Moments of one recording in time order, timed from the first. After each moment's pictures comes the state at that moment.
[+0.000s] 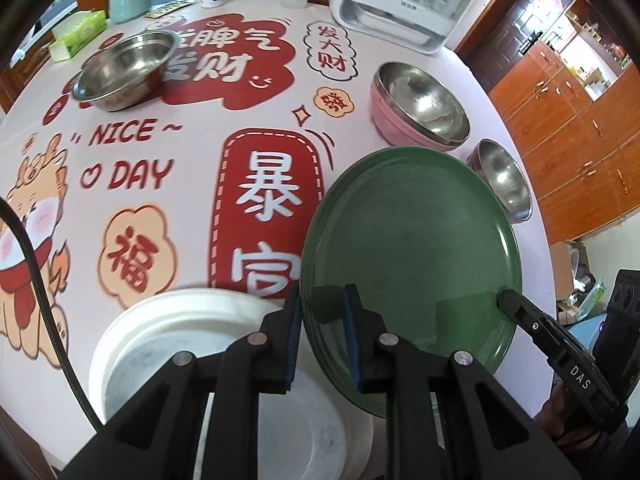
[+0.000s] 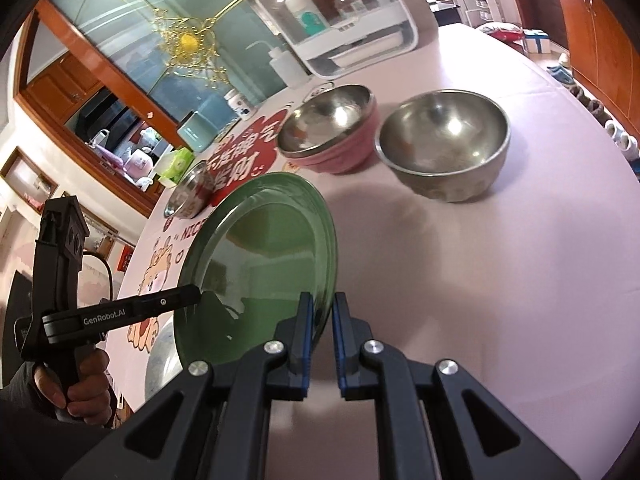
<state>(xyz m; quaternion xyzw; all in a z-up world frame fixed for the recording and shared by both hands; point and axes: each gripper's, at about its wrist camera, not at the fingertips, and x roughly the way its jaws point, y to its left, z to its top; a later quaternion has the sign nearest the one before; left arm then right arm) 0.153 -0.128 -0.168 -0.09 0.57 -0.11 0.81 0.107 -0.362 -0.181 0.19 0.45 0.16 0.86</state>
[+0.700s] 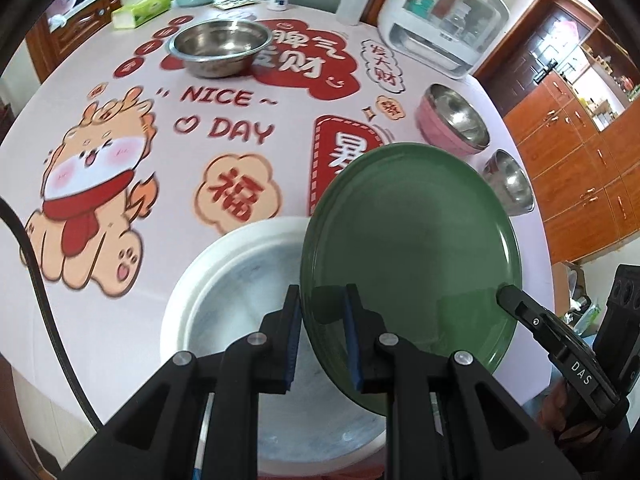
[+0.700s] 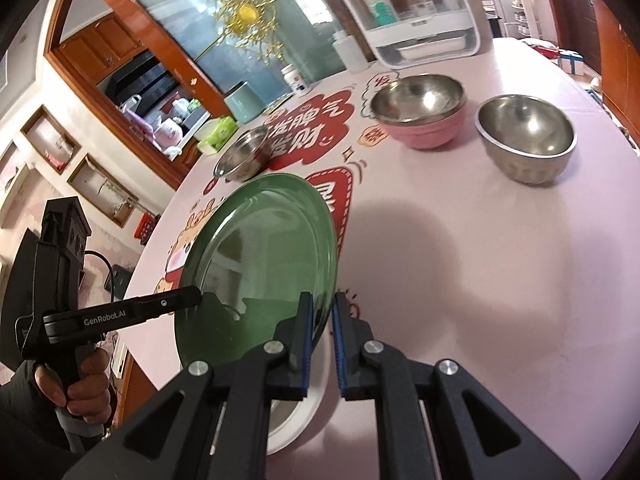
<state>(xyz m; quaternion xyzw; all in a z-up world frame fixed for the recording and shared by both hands) 0.082 -0.044 -0.157 -0.13 0.56 -0.07 0.82 0.065 -0.284 -0.165 0.15 0.45 0.21 0.85</state>
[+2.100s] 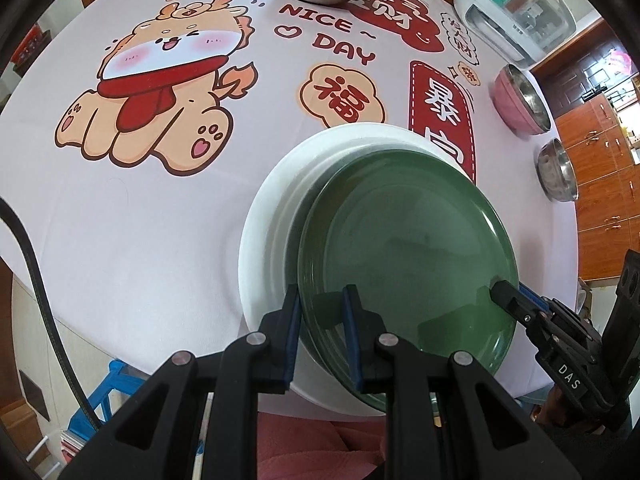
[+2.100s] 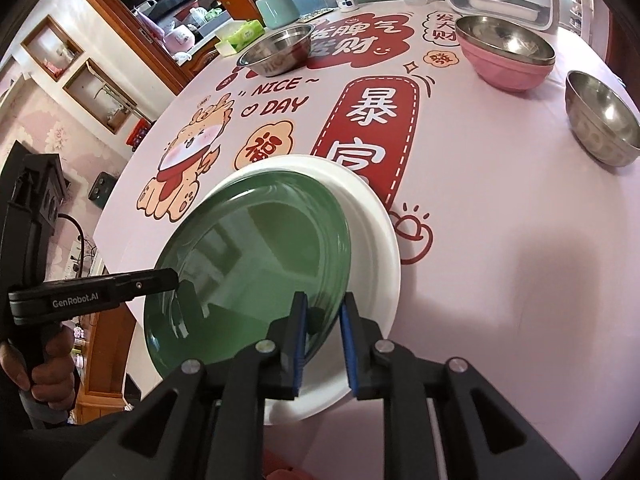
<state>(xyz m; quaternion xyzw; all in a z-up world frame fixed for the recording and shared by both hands) 0.031 0.010 -0.199 -0.17 0.62 0.00 0.76 0.056 -0.208 -0.200 0.03 0.54 0.24 0.80</state>
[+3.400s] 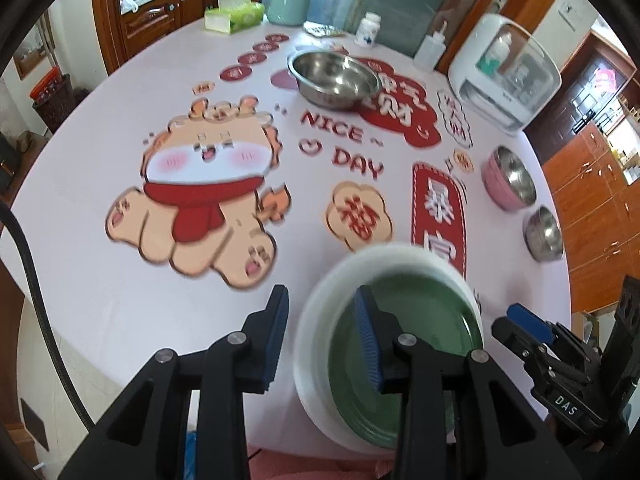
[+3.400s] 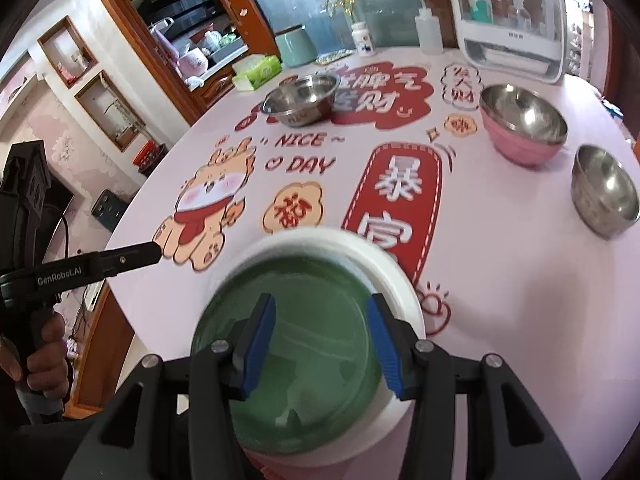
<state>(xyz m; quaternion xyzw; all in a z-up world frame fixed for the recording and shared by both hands) 0.054 0.060 -0.129 -0.16 0.52 0.02 0.84 0.071 -0.174 -0.146 0.03 0.48 0.23 0.85</state>
